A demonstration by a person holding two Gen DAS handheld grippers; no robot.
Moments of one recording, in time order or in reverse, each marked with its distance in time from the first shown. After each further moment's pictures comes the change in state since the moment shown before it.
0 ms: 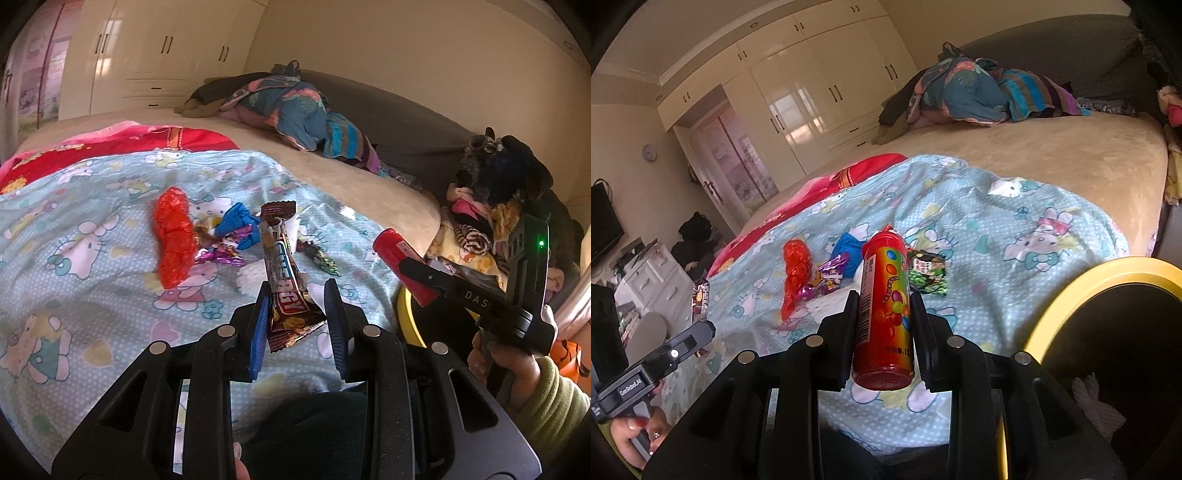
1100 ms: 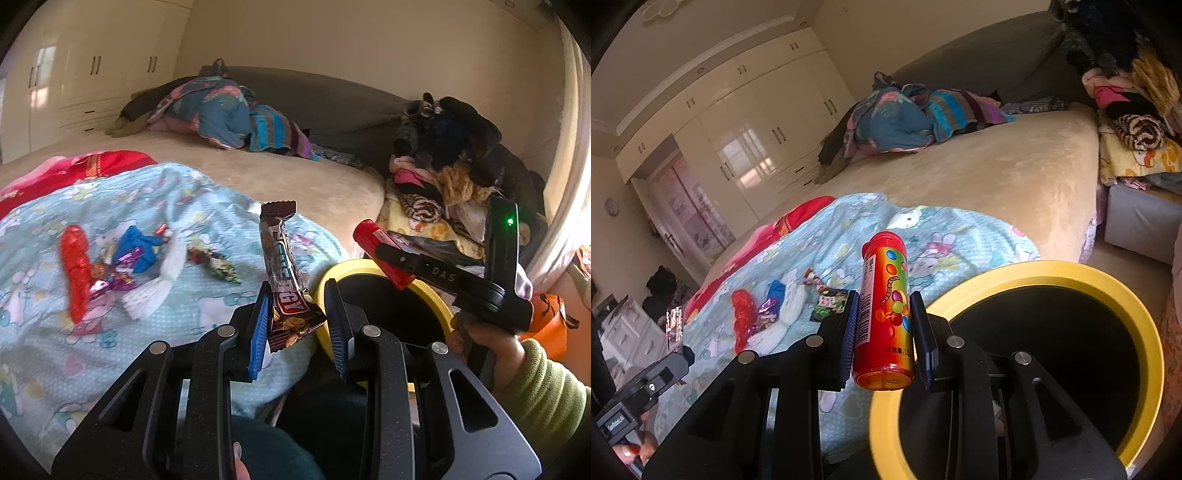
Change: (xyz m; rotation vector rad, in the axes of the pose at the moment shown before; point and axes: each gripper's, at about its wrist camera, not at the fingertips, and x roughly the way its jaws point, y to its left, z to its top) left arm 0.032 -0.102 0.002 0.189 0.029 -0.177; right arm -0.072 -0.086 0.004 0.159 -0.133 -0.171
